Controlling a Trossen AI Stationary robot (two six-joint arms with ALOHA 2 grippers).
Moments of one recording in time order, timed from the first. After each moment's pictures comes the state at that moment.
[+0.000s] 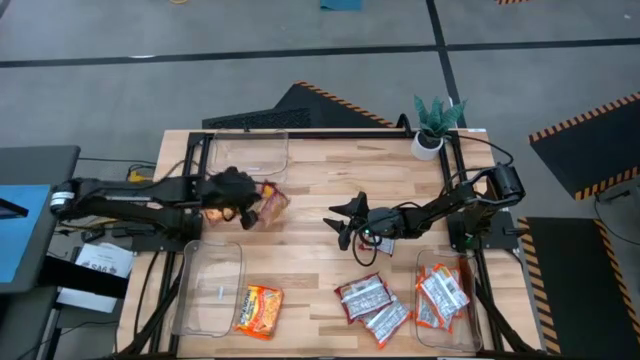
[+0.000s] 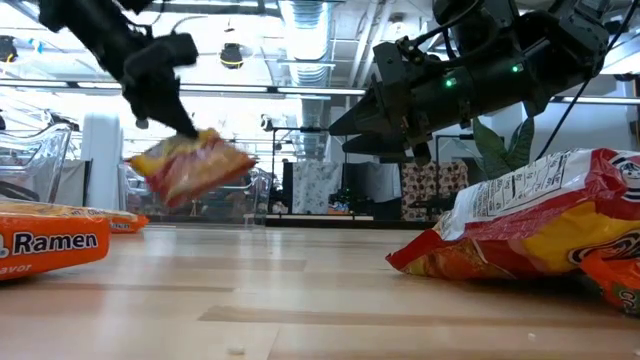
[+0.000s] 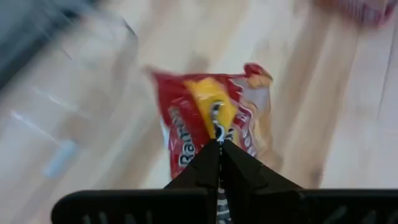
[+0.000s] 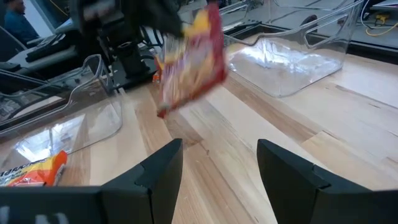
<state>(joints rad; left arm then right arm) 0.12 0.87 0.59 -0.40 -0.29 -0.23 0.13 1.72 0.63 0.84 0.47 0.40</state>
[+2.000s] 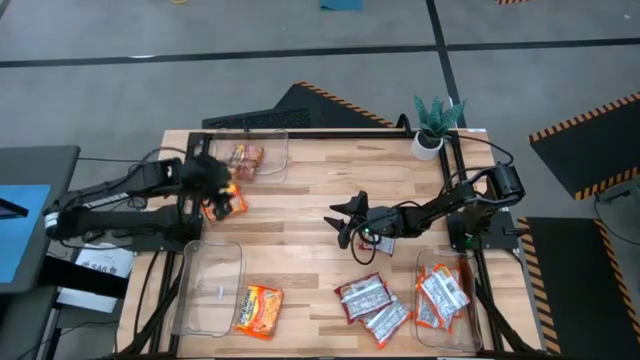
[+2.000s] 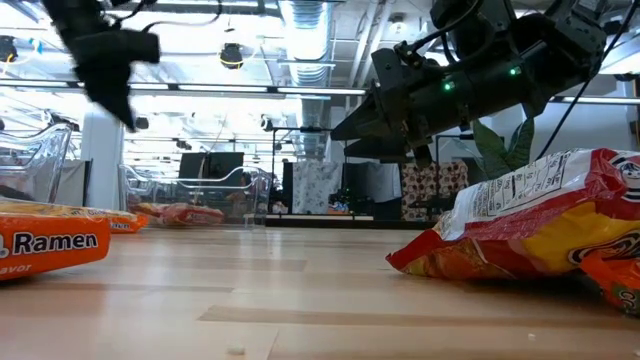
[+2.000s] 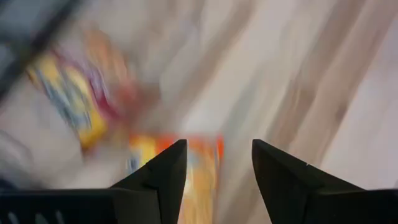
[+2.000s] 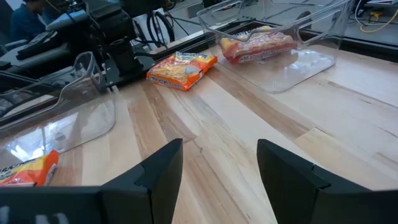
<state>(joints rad) 0.33 0.74 0.75 -0.96 -0.15 -0.19 0.12 1.72 0.63 0.82 0.47 0.41</state>
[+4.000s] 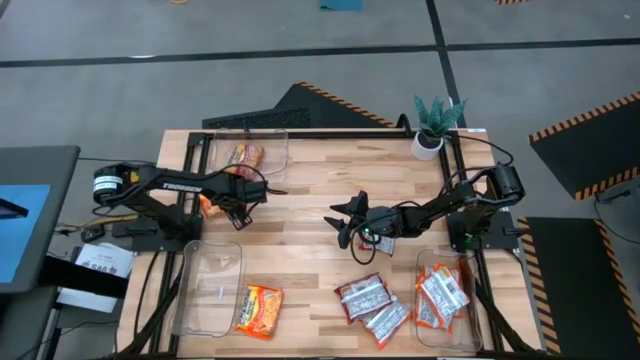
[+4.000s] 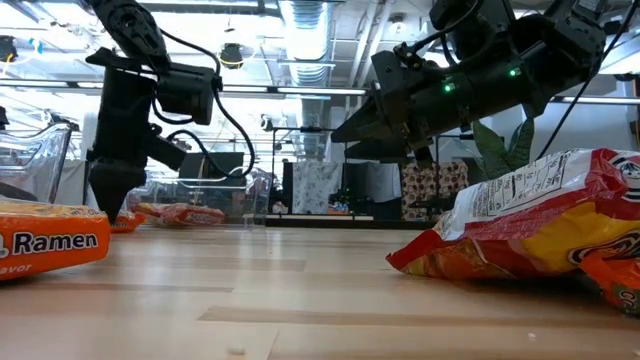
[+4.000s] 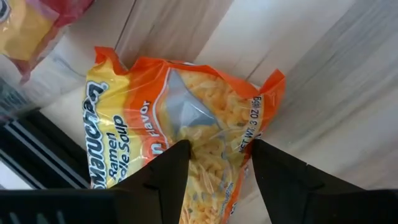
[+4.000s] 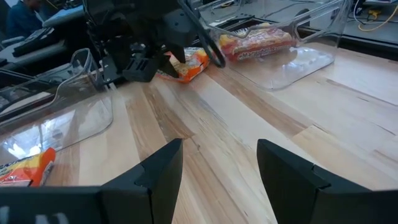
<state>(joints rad) 0.26 1.44 0.66 -0.86 -0.32 -0.37 0.12 1.72 0.63 0.81 0.47 0.41</state>
